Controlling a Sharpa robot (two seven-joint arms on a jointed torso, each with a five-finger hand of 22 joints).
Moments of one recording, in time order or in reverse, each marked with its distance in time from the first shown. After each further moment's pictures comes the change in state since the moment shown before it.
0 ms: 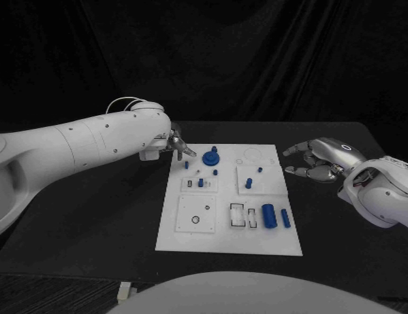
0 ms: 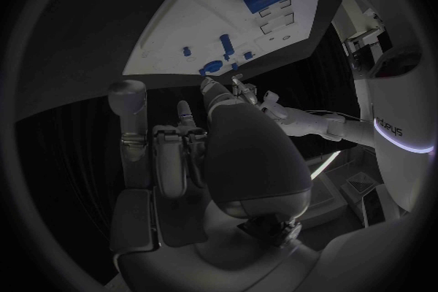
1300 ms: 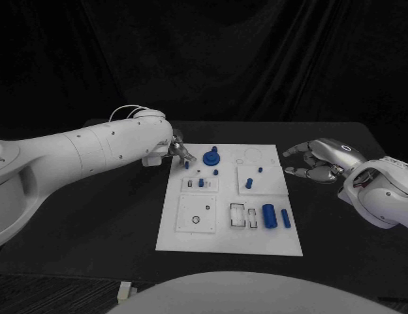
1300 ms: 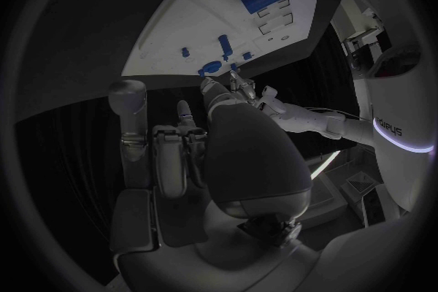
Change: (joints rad) left arm -0.039 0.023 0.000 -0.047 -0.002 -0.010 0.044; left_hand 0.055 0.033 0.006 -0.020 0.006 -0.025 0.004 0.000 0.013 0.003 0.003 0.000 0.000 0.000 0.007 0.000 0.000 0.000 -0.011 0.003 -0.014 0.000; right arm 0.000 0.000 0.000 0.004 0.000 0.004 0.000; right_hand 0.000 0.000 0.000 0.000 0.000 0.004 0.004 0.000 -0.001 0.000 0.000 0.000 0.000 0.000 0.000 0.000 0.000 0.000 0.000 0.000 -0.004 0.000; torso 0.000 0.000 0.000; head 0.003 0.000
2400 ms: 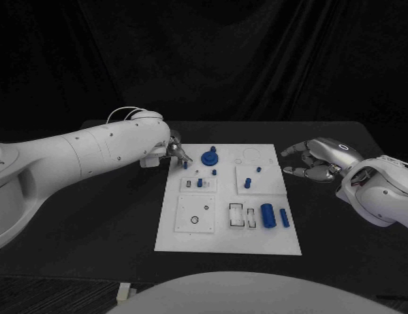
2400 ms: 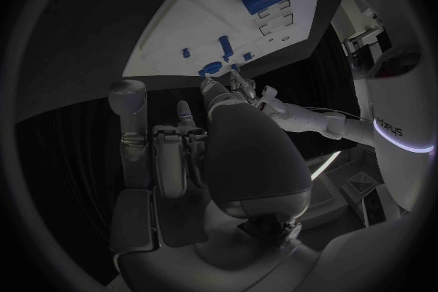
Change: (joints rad) left arm -0.007 0.005 0.000 -0.018 -0.001 0.001 0.010; left_hand 0.054 0.015 0.018 -0.043 0.062 -0.007 0.000 -0.012 0.003 0.000 0.000 0.000 0.000 0.000 0.000 0.000 0.000 0.000 -0.004 0.004 -0.004 0.000; right arm 0.000 0.002 0.000 -0.005 0.000 0.005 -0.001; right_hand 0.000 0.000 0.000 0.000 0.000 0.000 0.000 0.000 -0.001 0.000 0.000 0.000 0.000 0.000 0.000 0.000 0.000 0.000 0.000 0.000 0.000 0.000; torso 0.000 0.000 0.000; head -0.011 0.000
